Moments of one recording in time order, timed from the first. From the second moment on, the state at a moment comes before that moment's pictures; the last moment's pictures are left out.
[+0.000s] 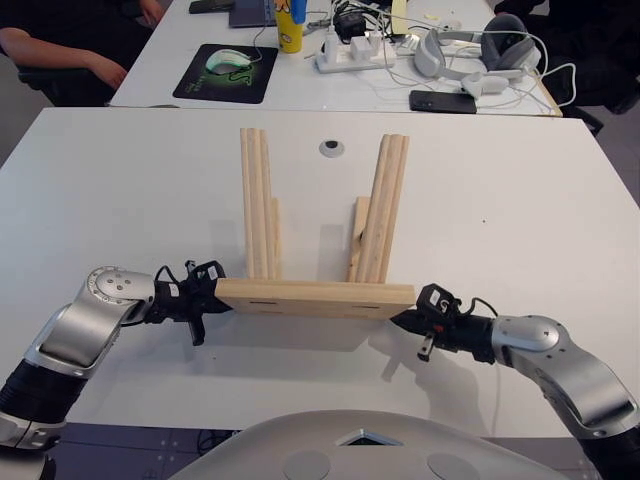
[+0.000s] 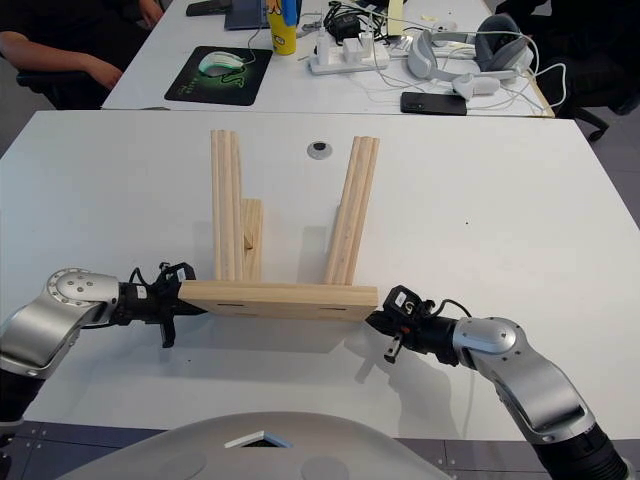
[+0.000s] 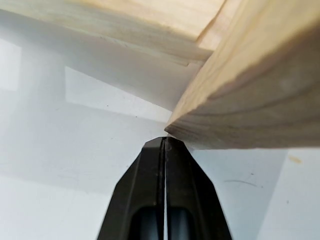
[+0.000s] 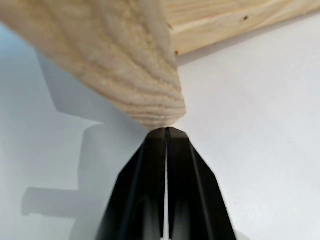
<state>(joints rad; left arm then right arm) -0.02 0.91 -0.22 -0.26 -0.23 0.60 -1.04 0.26 -0.81 0.16 -0.55 0.36 0.66 0.73</state>
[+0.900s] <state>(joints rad) -0.06 0.94 -0.10 -0.43 -0.32 0.86 -1.03 0.25 -0.82 0.05 -0.66 0.47 0.82 0.76</state>
